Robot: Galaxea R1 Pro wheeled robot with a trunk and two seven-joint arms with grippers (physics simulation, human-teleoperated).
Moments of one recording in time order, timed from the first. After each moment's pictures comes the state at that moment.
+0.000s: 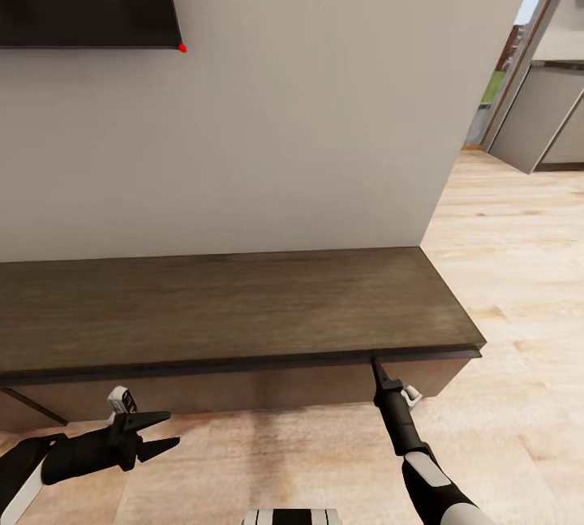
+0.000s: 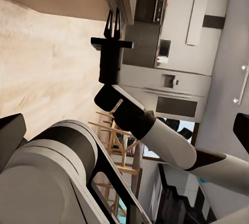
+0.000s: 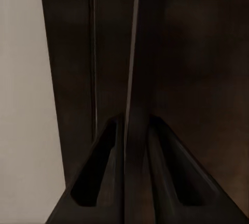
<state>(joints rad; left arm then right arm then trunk) -0.35 0.44 -0.03 -0.83 0.44 1.05 -1.57 -0.55 0.05 -0.28 -0.30 -1.15 0.06 1.04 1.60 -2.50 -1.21</state>
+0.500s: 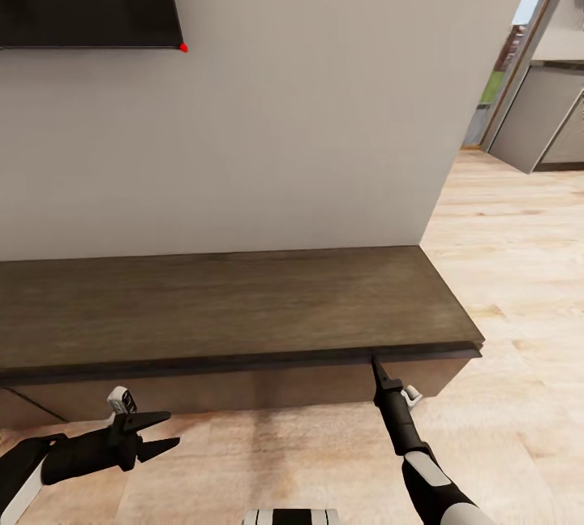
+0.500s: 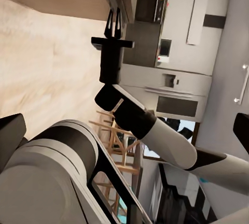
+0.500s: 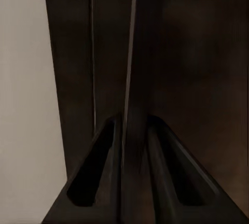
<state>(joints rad) -0.35 0.44 -0.03 -0.83 0.44 1.05 -1.57 -0.55 0.05 -0.28 -0.30 -1.15 0.06 1.04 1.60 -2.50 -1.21</state>
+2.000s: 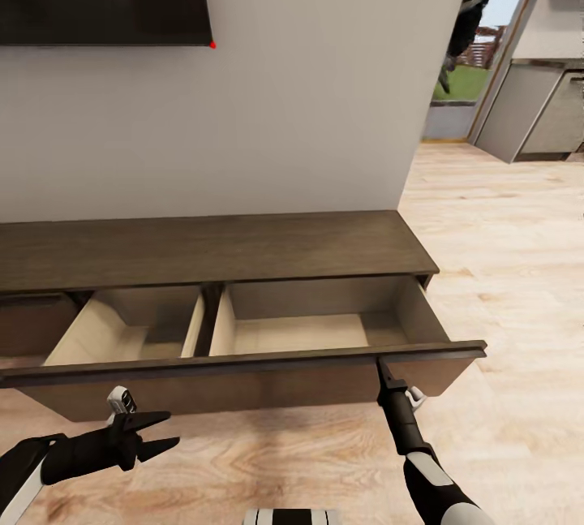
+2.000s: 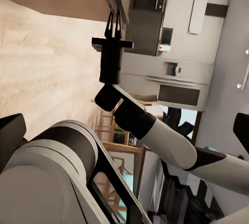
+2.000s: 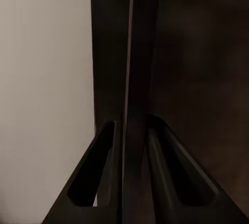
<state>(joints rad) -0.35 0.44 -0.03 -0.83 0.44 1.05 -1.57 -0.55 0.05 -0.32 -0.30 -1.16 0.06 1.04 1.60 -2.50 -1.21</state>
